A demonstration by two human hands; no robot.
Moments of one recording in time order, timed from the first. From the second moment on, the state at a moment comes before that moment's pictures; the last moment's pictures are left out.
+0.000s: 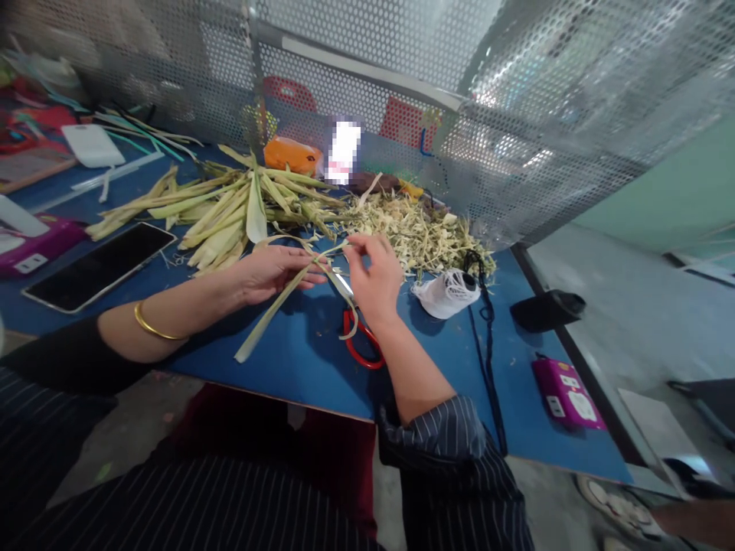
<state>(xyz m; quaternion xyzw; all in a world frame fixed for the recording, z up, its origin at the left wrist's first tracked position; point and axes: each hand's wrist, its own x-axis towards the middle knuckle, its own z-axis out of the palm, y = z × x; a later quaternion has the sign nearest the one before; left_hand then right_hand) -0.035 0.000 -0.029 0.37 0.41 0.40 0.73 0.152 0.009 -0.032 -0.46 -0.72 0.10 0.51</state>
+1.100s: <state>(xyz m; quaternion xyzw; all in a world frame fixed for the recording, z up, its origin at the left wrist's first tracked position) -0.043 0.005 -0.025 0.52 0.45 0.39 0.61 0.156 0.019 -0.033 -0.35 -0.86 0.10 0.34</state>
